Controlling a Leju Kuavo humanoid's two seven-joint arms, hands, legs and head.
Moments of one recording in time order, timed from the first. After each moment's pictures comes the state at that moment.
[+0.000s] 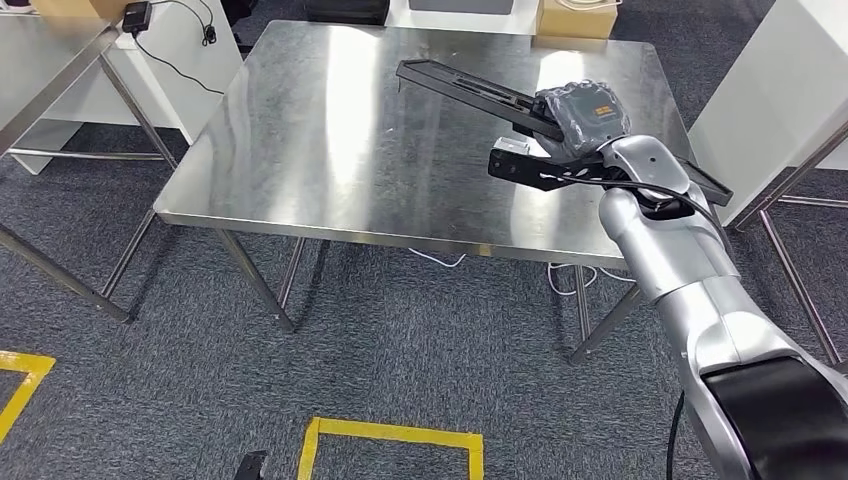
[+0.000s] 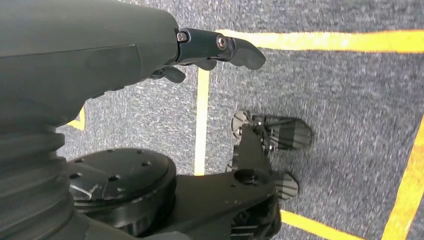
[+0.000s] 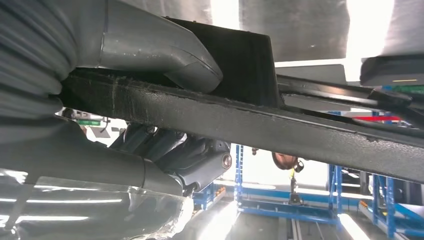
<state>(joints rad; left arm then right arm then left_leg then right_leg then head) -0.12 -0.12 0.25 -0.18 -0.34 0.16 0.04 -1.04 -0.15 0.51 -0.81 1.02 -0.16 -0.21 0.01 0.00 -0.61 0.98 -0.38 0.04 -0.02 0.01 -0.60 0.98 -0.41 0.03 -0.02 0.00</state>
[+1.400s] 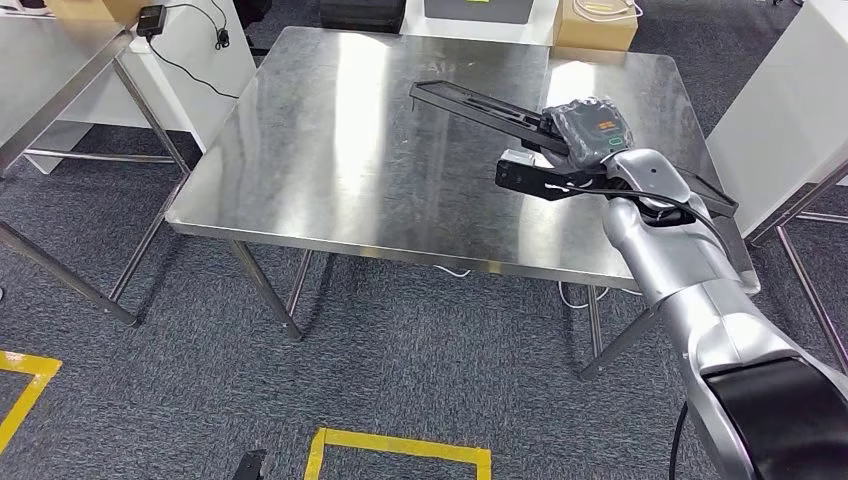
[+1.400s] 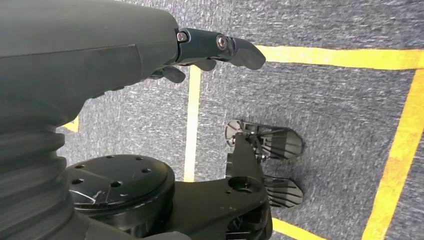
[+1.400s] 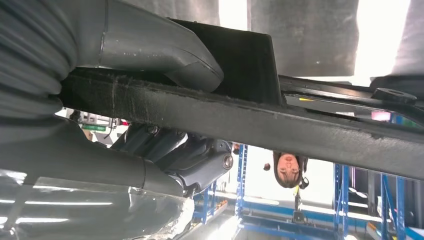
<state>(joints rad) -0.12 -0.12 0.26 -0.18 -0.35 0.16 0.03 -1.05 -0.15 0.52 -0.70 1.03 -0.17 -0.20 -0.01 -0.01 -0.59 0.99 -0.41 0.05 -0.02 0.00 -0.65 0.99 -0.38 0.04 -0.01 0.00</state>
